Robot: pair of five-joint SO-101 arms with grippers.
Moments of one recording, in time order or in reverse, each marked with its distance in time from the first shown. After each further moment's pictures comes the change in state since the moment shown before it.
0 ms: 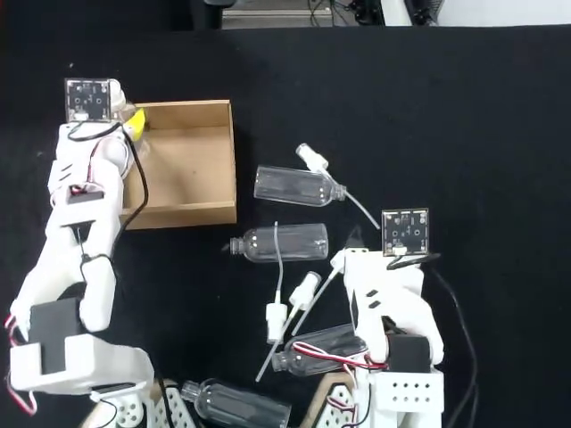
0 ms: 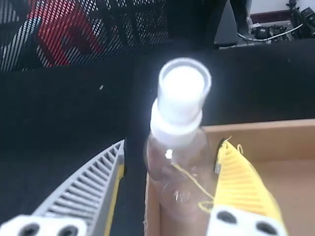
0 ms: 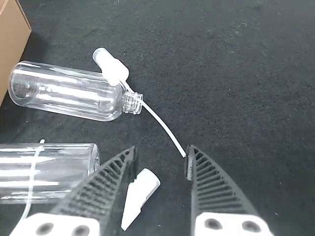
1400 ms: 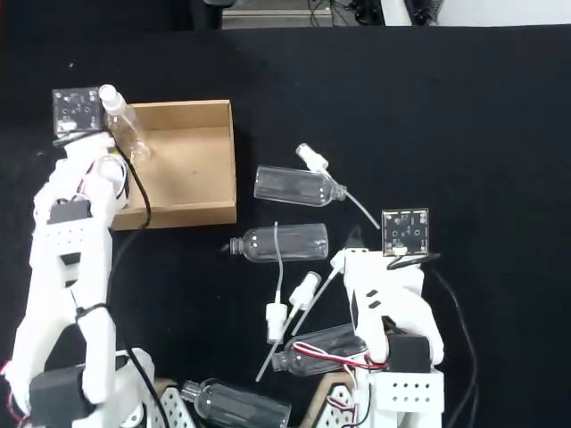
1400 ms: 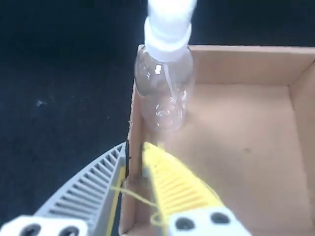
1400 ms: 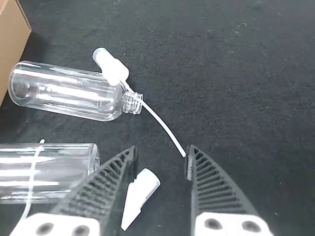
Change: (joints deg) left arm 0.3 -21.3 3.3 38.4 6.6; right arm 0.0 0.0 0.0 0.0 0.0
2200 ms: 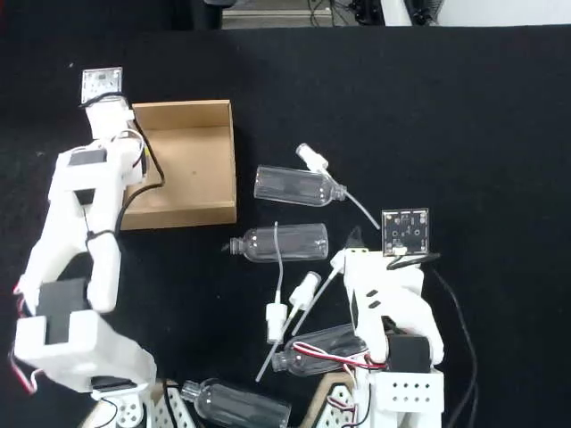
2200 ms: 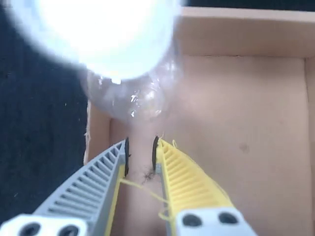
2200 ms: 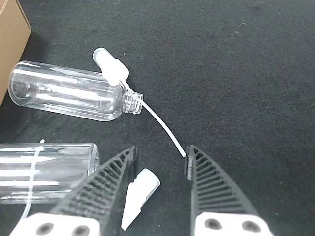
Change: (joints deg) left arm 3.1 29.0 -24.5 10.4 2.2; right arm 0.0 0.0 0.0 0.0 0.0
